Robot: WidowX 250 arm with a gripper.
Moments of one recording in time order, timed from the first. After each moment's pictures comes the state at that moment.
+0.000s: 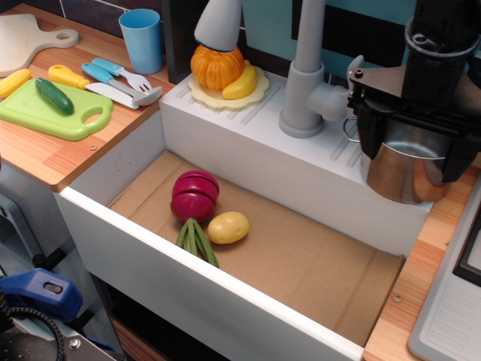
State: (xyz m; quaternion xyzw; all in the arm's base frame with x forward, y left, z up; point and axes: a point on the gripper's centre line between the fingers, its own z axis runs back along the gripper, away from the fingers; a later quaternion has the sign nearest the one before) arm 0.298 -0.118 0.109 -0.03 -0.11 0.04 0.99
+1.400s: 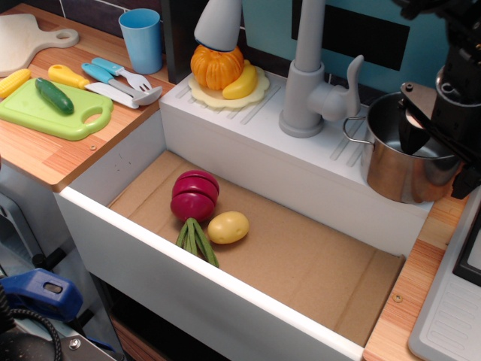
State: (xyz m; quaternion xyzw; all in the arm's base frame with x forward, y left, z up) arm 0.355 -0.135 0.061 0.01 -0.19 -0.18 0.97
